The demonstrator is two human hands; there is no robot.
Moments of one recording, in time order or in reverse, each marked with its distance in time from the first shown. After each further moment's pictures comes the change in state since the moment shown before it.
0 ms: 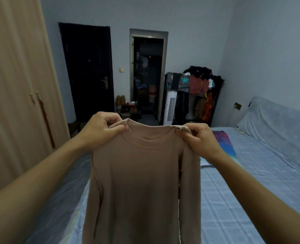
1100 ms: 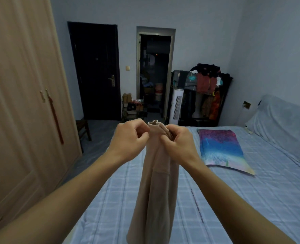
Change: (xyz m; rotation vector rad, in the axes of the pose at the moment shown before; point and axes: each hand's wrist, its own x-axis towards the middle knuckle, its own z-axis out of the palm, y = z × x) left_hand -0.019 0.030 0.070 0.095 0.185 -0.020; right_hand -0.014 -0.033 0.066 0.050 0.081 0.045
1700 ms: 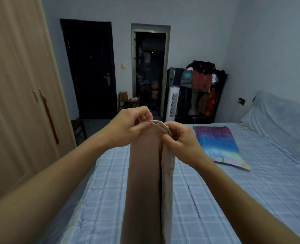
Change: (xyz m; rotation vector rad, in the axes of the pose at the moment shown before) left_hand 0.028 0.016 -0.021 -0.035 -0.319 0.228; right_hand -0.007 0.000 -0.030 0.094 -0.153 -0.127
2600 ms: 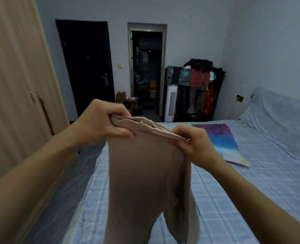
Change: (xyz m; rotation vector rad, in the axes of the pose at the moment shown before) left_hand -0.022 0.000 -0.048 0.111 0.035 0.198; right_hand -0.018 0.011 -0.034 -0.253 0.016 -0.072
